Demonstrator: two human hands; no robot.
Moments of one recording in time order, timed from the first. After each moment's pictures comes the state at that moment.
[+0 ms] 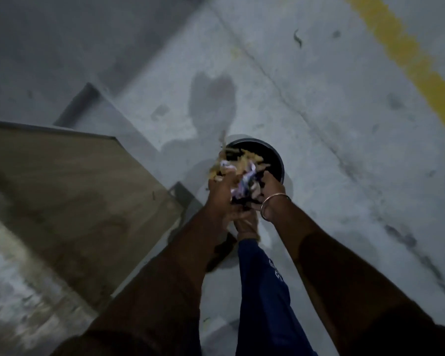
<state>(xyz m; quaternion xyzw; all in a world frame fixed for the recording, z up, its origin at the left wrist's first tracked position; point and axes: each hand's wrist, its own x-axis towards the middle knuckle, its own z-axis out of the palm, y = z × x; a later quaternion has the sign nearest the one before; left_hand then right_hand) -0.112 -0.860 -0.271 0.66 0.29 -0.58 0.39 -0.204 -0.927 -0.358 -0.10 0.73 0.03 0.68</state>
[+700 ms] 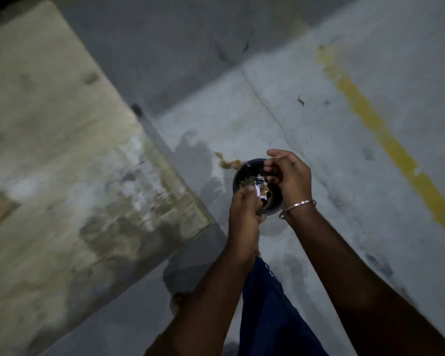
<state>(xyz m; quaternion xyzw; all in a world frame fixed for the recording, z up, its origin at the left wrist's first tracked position) -0.147 -0.717 -0.087 0.61 0.18 -0.48 0.60 -0.167 -0.834 -0.120 -0.47 0.52 -0.23 0.68</state>
